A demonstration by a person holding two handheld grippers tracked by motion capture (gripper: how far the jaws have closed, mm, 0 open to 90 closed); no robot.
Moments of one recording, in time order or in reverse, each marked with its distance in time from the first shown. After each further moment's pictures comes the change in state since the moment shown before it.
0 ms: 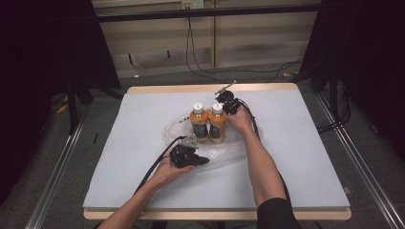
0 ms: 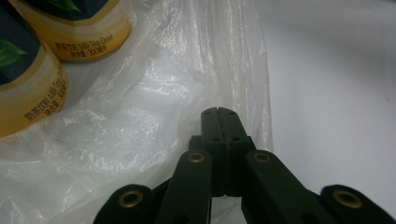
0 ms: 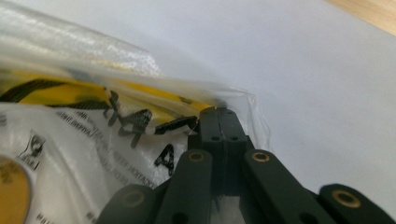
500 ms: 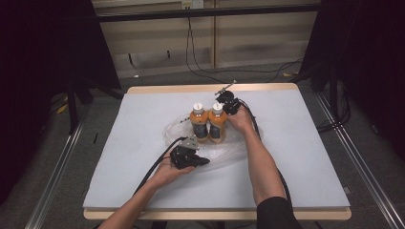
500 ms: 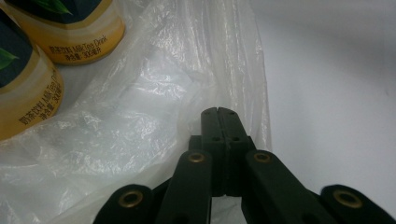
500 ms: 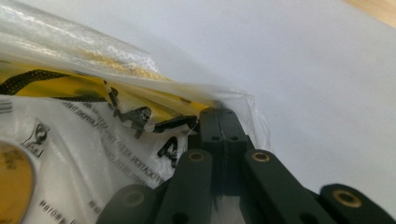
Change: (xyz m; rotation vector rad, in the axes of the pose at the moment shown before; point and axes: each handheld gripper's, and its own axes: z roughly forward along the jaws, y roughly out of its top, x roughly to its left) left arm -0.004 0.001 0.000 0.019 0.005 0.042; right arm -0.002 0.000 0.003 0.010 -0.001 -0.005
